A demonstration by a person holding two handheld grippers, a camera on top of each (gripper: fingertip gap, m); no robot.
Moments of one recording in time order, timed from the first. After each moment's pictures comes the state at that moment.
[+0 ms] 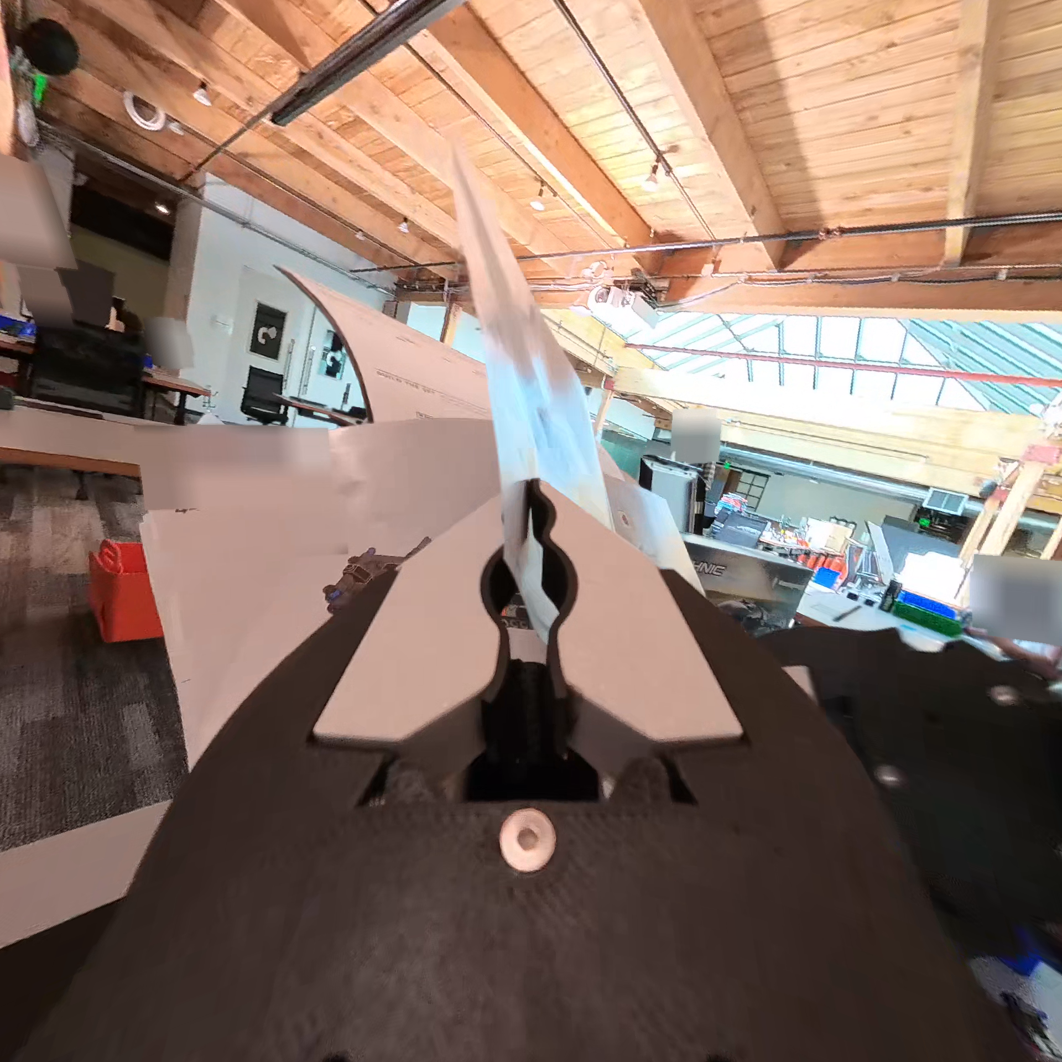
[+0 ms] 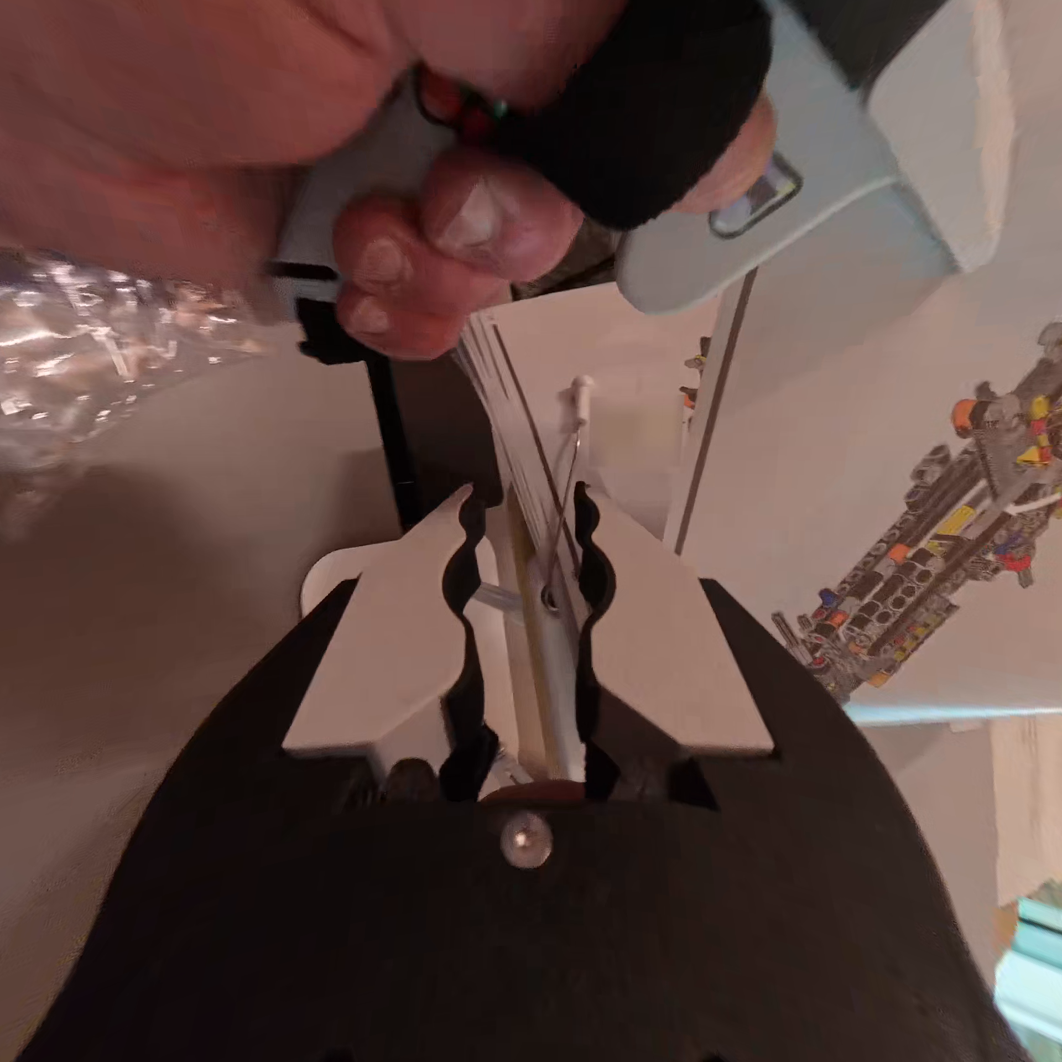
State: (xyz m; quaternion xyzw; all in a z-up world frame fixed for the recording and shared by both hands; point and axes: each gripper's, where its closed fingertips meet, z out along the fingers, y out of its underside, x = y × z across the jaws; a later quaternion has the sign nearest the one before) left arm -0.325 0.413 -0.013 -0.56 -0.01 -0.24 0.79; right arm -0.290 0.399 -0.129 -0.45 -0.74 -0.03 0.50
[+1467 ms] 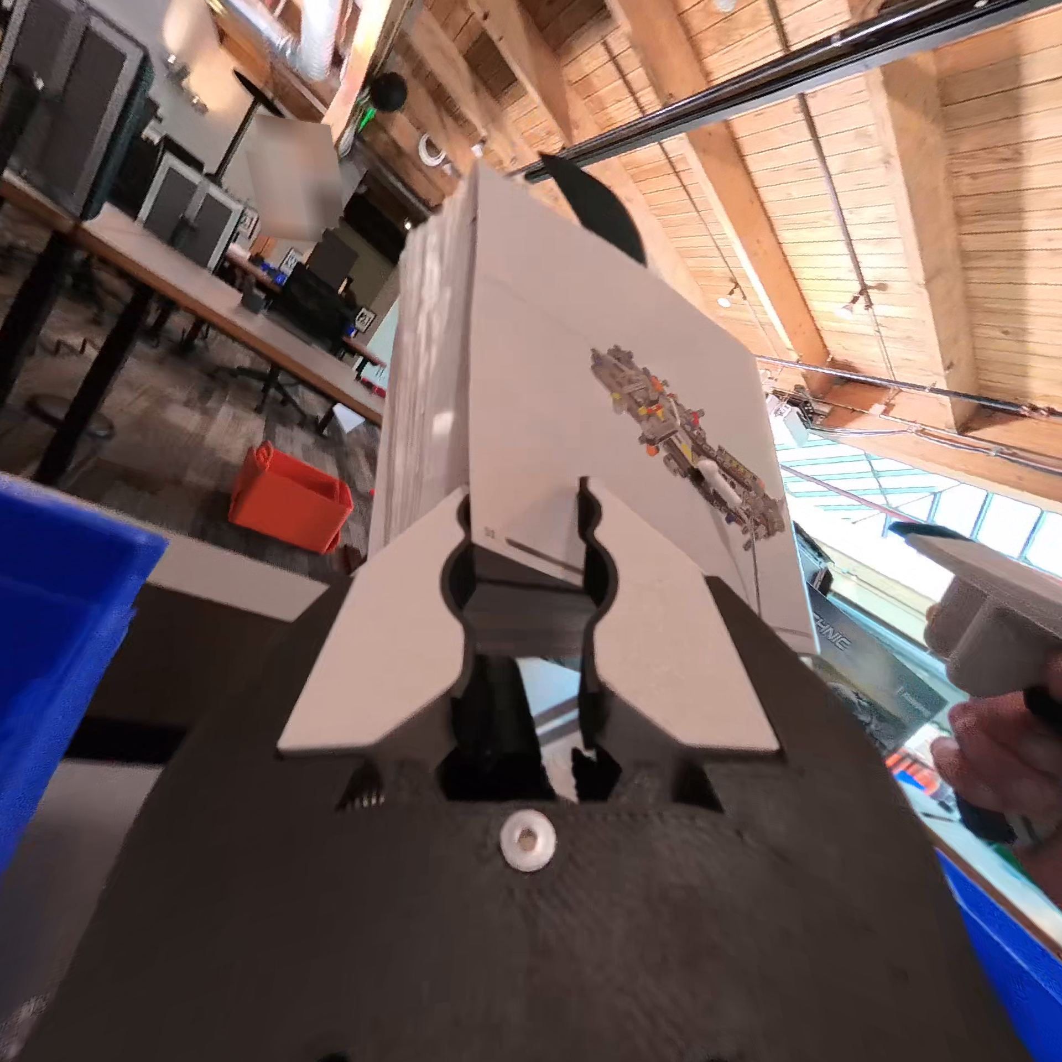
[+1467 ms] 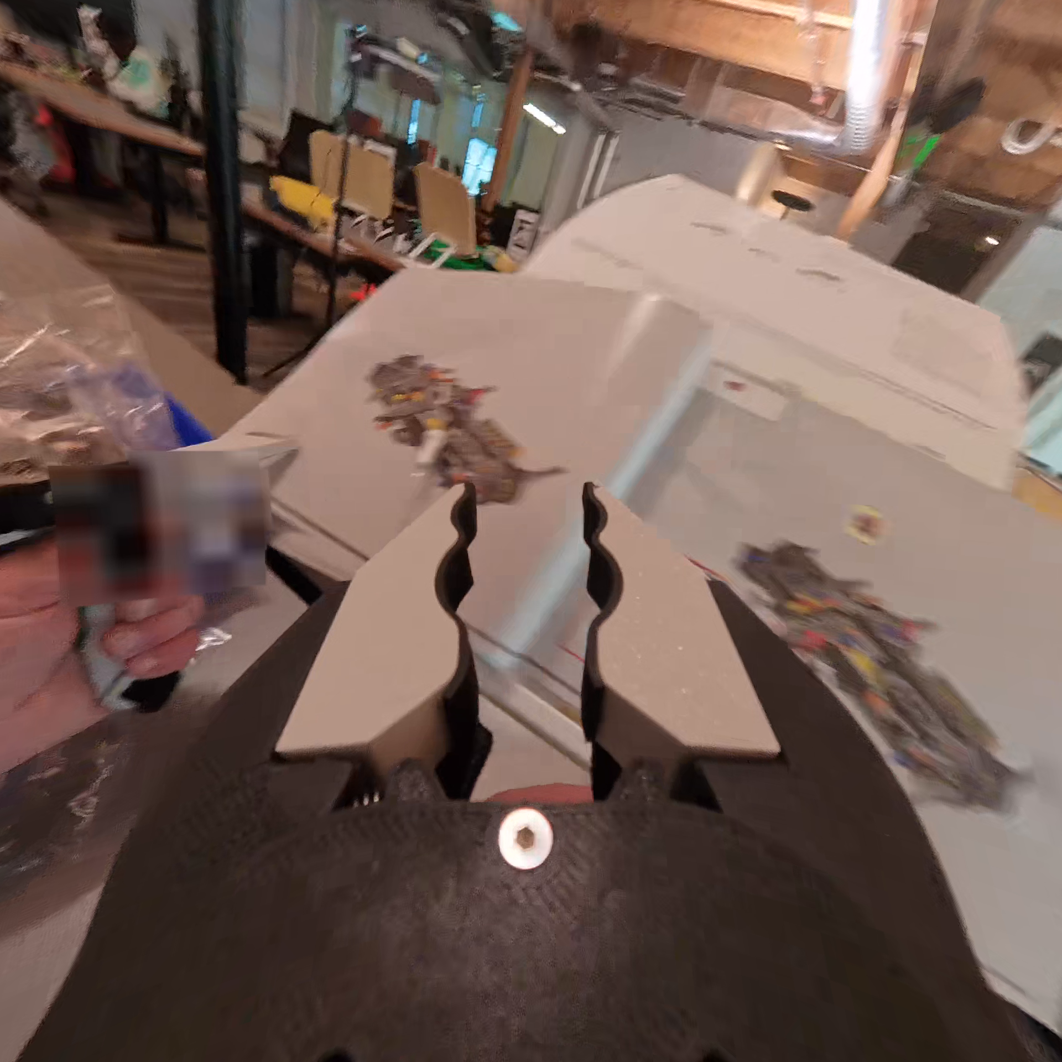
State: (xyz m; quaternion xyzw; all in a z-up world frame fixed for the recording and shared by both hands) left arm -0.377 0.403 -0.135 -0.54 -0.23 -0.22 0.78; right arm -0.207 0.451 -0.048 -0.57 -0.44 0.23 0.65
